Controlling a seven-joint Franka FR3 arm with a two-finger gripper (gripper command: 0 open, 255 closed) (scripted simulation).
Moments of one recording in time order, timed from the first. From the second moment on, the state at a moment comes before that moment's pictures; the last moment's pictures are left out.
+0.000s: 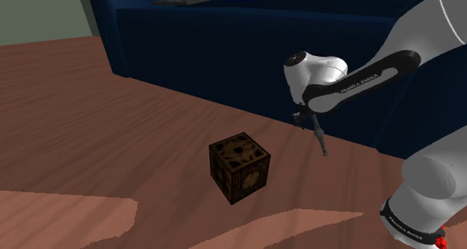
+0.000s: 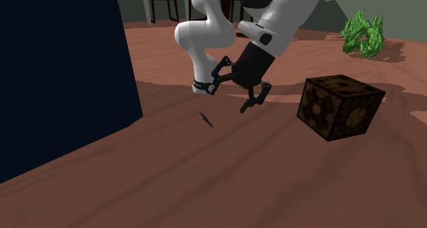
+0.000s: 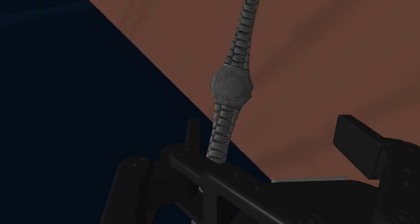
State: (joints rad) arm -0.44 -0.31 0.41 -2.57 -0.48 2.09 0.83
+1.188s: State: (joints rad) arm -0.55 -0.15 0.41 -2.59 -0.68 2.18 1.05
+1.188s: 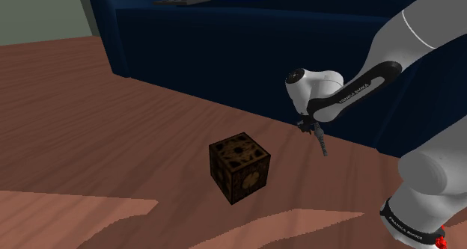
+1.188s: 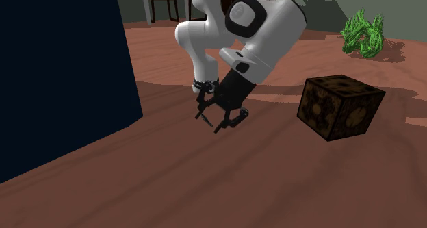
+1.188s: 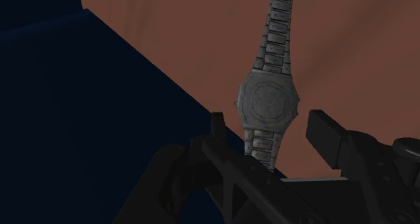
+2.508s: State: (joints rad) arm -0.52 -0.27 0.40 -2.55 -0.58 2.08 0.93
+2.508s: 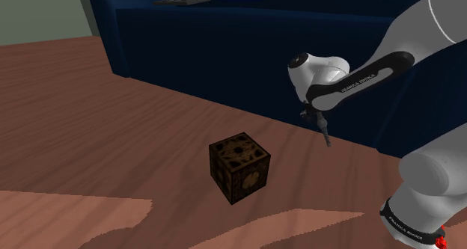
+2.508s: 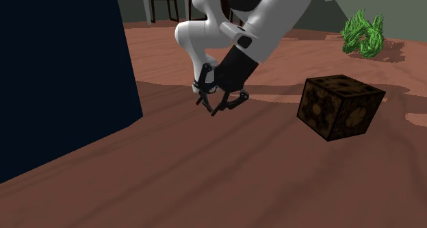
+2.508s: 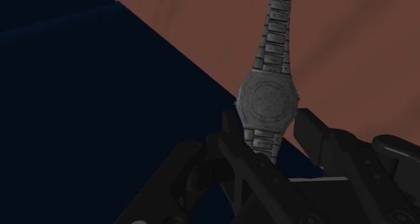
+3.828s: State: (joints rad) arm -0.50 -0.41 0.37 -2.41 -0.49 1.86 0.74
